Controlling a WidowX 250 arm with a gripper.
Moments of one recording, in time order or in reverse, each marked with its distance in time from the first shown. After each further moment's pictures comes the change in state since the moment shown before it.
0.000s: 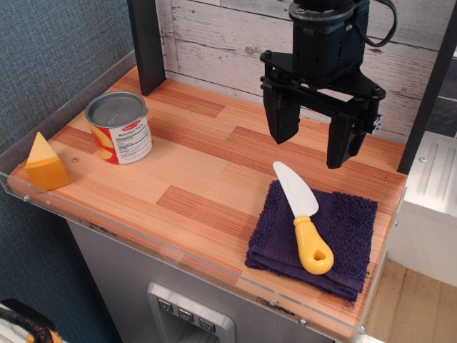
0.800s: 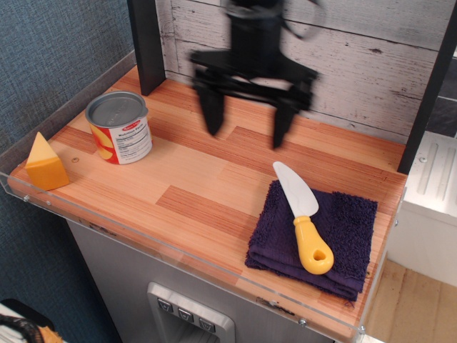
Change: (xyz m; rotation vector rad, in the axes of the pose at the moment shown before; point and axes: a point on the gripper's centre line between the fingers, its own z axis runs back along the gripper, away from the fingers) arm -0.032 0.067 0.012 0.114 -0.048 0.510
